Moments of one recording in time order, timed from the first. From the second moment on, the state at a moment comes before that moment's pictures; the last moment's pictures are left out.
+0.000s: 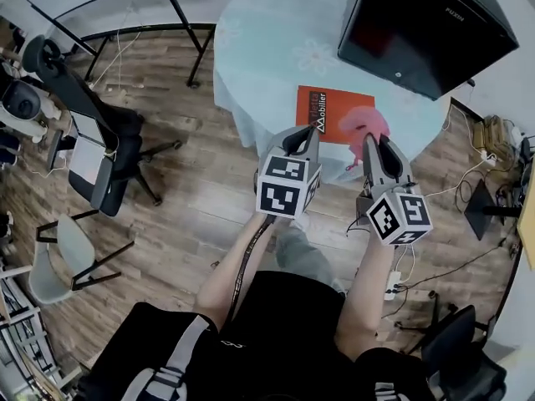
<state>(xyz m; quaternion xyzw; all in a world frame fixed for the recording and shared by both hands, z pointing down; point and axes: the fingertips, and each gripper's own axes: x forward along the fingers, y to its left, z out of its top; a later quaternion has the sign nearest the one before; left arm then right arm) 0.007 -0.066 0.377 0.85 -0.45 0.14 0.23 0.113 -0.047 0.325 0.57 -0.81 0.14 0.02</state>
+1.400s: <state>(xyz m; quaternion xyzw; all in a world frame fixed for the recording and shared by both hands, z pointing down) -0.025 -0.204 0.478 0.77 -0.49 0.17 0.37 0.029 -0.205 0.424 0.42 -0.86 0.26 0.13</state>
